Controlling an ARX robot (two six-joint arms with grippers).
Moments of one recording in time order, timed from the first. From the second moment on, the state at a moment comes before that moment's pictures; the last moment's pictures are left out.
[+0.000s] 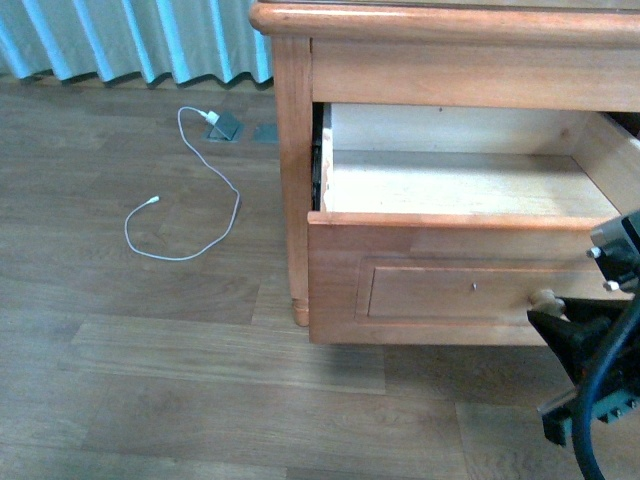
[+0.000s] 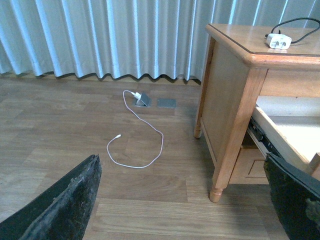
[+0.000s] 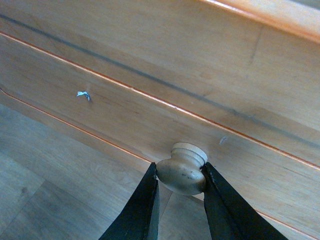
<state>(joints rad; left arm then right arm) 0.00 0.00 0.01 0.00 0.00 0.00 0.12 1.99 0.31 1.24 -0.20 -0.25</state>
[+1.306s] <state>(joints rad) 0.00 0.00 0.01 0.00 0.00 0.00 -0.49 0.70 0.21 0.48 -0.49 -0.06</state>
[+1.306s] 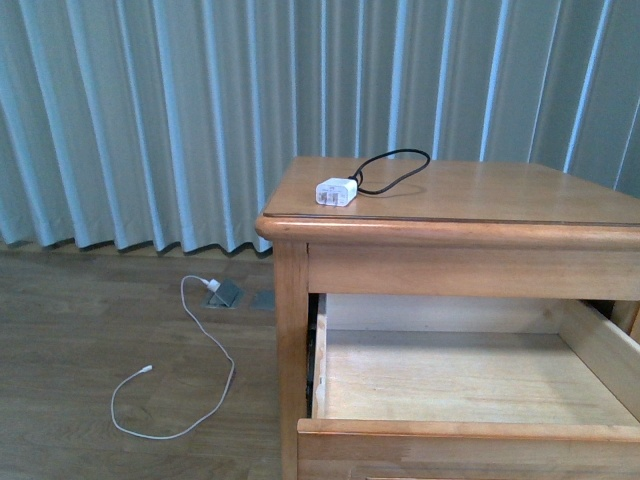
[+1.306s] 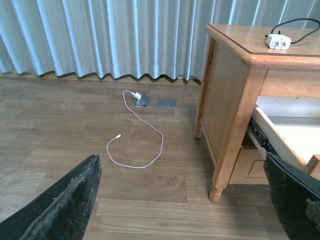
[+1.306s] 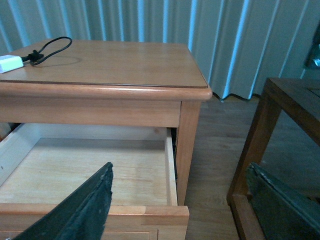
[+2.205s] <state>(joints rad) -0.30 1.19 0.59 0.46 -0.50 -0.06 -0.28 0.50 0.10 0.39 -0.27 -0.01</state>
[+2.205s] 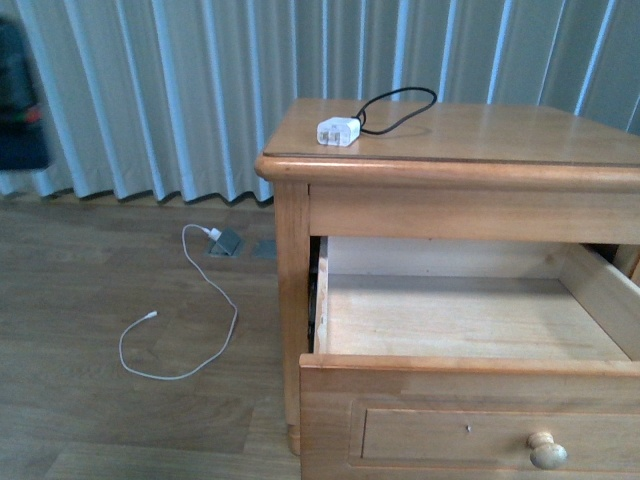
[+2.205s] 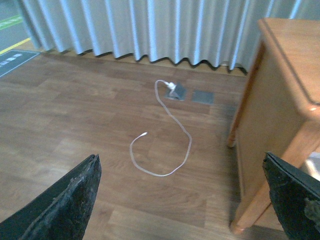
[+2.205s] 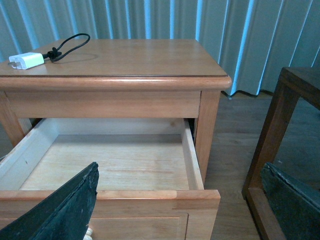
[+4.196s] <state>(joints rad) -0.61 1.82 1.25 0.35 0.07 0.26 -0.28 0.50 0.10 0.39 -0.27 -0.01</state>
